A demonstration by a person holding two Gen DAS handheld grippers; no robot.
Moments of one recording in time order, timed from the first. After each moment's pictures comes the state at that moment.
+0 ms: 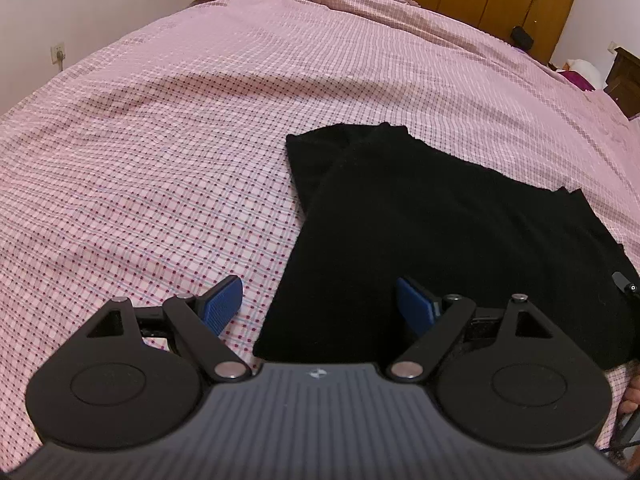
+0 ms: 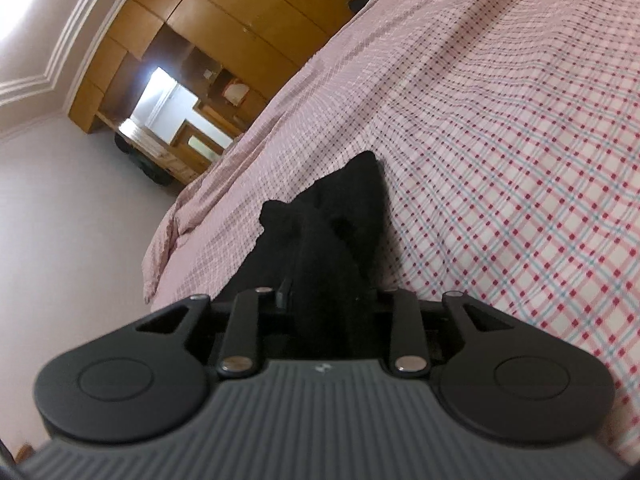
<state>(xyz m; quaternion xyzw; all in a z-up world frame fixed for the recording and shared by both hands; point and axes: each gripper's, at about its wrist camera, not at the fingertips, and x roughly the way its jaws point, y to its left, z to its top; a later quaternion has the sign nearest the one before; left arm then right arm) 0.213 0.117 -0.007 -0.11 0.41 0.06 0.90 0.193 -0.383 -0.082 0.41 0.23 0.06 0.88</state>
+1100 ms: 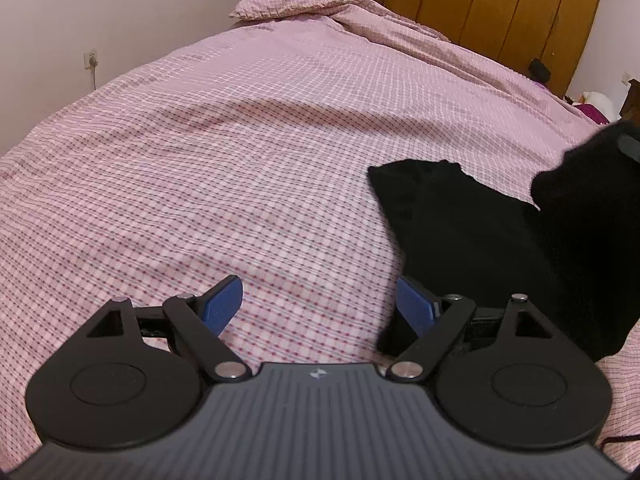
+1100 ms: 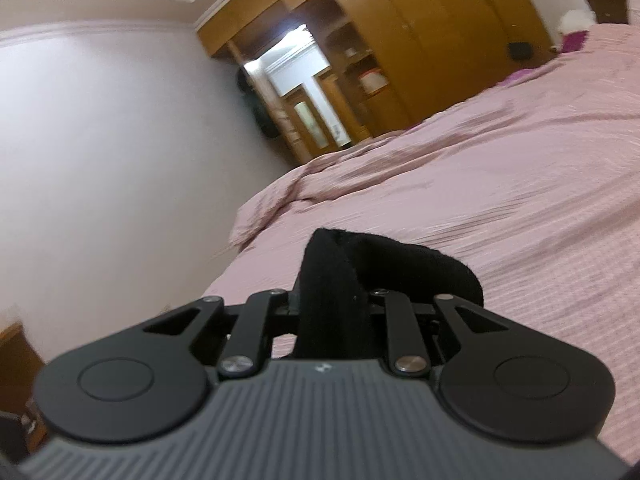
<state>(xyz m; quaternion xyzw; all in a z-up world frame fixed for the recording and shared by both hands) 0.170 0.182 0.008 -0.12 0.37 0.10 0.92 0.221 -0.190 0.067 0.23 0.17 0.21 0.94</state>
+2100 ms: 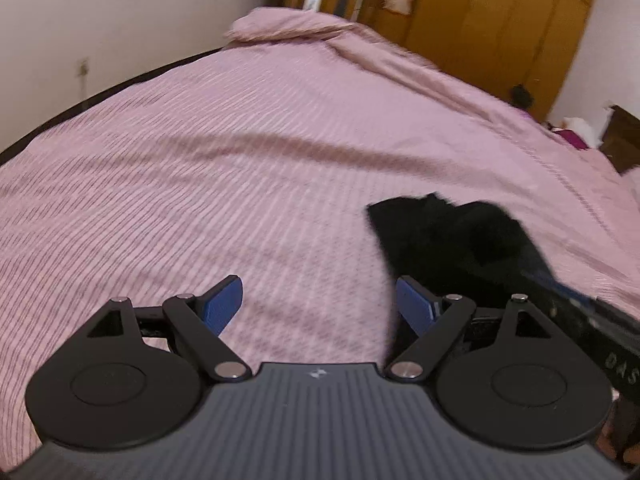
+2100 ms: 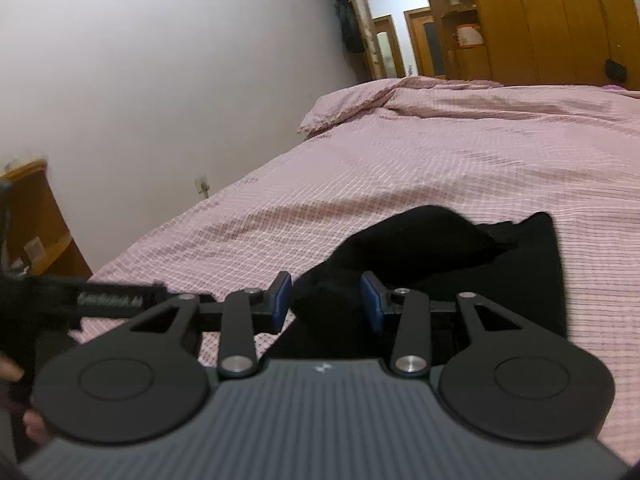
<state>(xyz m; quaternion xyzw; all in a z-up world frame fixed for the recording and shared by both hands) 0.162 0.205 0.033 -0.15 0.33 0.06 0.93 0.154 -0.096 0.050 0.08 0.23 0.29 0.93</state>
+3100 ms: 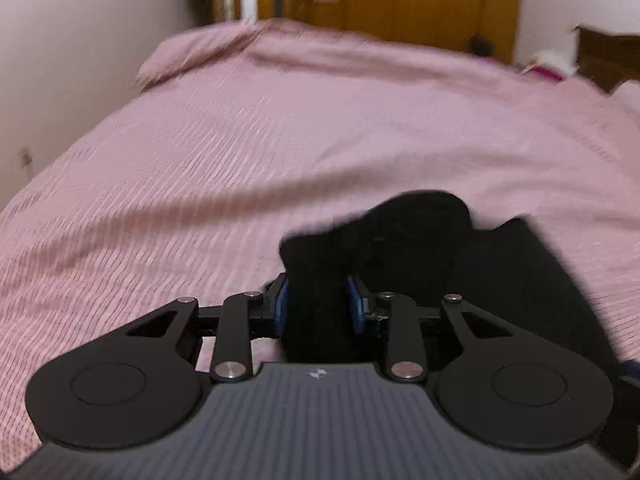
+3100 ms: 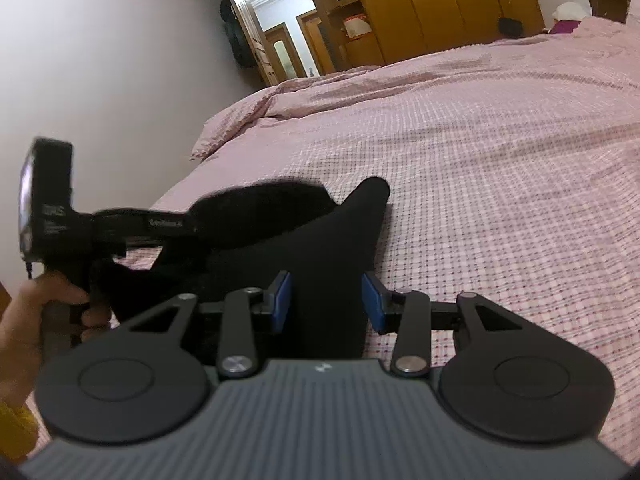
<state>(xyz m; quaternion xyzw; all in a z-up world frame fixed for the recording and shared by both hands) 0.321 0.128 -0.015 -0.01 0.35 0.04 0.94 0.175 -0.189 0.000 0.17 0.26 0.17 0.94</state>
